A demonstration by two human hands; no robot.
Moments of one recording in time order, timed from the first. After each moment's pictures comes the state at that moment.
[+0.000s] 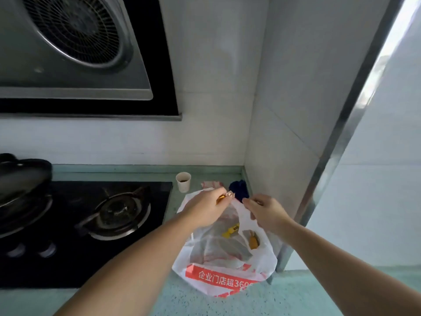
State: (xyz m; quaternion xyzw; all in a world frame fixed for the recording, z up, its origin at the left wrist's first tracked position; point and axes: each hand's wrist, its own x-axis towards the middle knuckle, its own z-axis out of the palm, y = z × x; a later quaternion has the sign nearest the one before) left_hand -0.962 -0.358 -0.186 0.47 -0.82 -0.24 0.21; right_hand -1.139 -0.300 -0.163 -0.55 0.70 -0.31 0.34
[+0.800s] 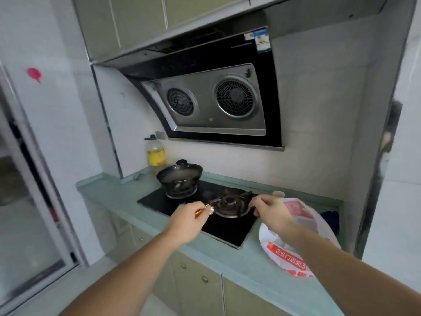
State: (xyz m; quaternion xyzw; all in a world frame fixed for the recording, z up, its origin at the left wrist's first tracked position) left_hand -0.803 -0.006 -0.086 0.73 -0.59 -0.07 0.34; right_hand -1.018 -0.095 -0.066 -0.68 0.46 -0.37 0.43
